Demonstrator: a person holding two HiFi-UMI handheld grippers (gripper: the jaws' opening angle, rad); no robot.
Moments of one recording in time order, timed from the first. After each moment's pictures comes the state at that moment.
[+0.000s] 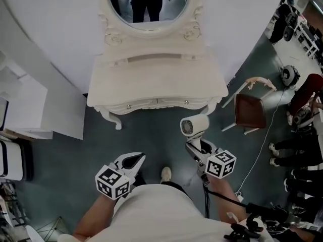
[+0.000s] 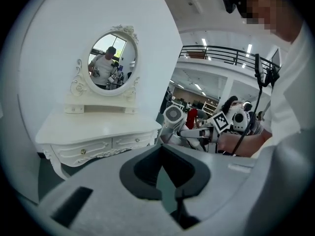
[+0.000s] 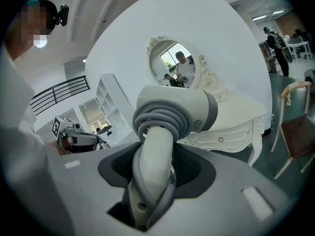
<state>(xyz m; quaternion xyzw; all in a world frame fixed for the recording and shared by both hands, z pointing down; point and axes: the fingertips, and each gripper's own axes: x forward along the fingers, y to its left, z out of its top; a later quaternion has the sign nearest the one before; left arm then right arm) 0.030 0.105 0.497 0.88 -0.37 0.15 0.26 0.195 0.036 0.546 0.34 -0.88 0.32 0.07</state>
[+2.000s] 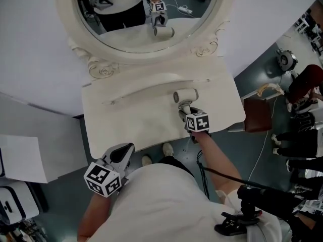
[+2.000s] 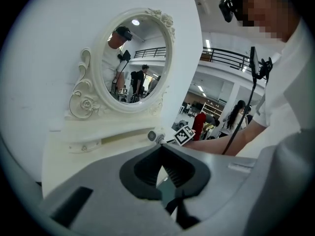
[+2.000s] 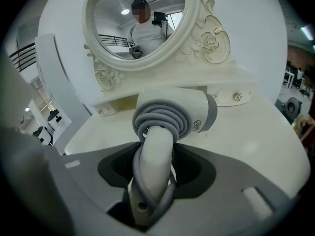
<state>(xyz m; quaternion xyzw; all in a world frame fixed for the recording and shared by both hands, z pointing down) -0.145 -0.294 0.487 0.88 -0.35 0.15 0.27 0.079 -0.444 0.709 0.47 -0.77 0.33 0.27</state>
